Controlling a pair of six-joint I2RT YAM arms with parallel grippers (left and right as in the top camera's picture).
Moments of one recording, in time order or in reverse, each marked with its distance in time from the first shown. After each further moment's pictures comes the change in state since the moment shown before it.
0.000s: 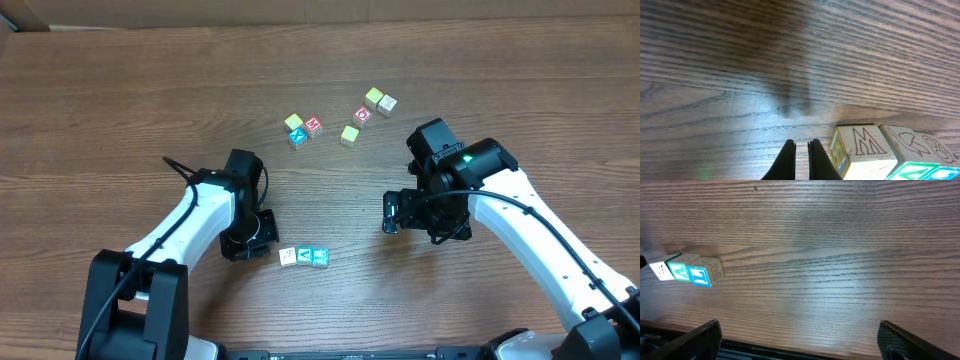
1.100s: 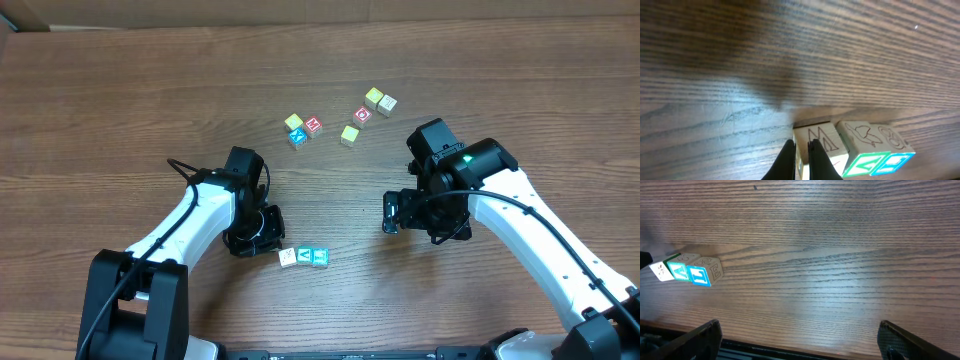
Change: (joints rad) left arm -0.001 0.000 0.000 0.055 0.127 0.011; right arm 0.000 0.000 0.000 -0.001 0.000 0.000
